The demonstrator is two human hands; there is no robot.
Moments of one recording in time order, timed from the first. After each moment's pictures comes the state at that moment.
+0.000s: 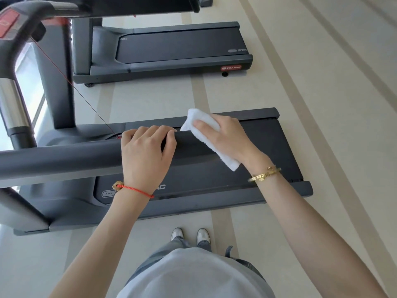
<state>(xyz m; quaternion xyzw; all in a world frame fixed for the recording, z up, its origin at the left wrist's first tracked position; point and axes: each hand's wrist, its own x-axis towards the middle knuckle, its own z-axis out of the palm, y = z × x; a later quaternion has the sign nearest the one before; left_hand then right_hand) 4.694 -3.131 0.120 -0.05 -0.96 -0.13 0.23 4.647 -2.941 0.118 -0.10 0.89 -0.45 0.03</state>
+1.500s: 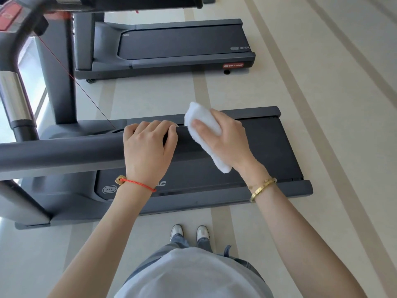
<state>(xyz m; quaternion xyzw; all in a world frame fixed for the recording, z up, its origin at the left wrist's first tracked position) 4.694 -3.130 0.119 -0.04 -0.97 -0.13 0.22 4.660 -2.950 0.105 -0.09 0.88 -0.45 -0.07</state>
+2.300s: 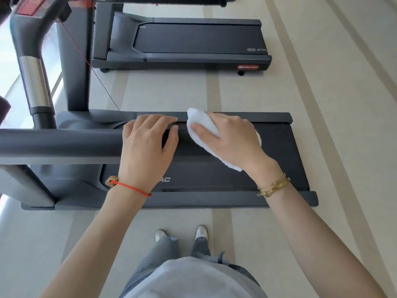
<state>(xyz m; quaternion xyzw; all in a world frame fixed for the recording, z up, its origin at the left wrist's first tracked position) 4.705 -3.159 0.138 -0.03 -0.96 -0.20 0.19 4.650 -2.975 0.134 -0.20 0.95 -0.22 -0.07</state>
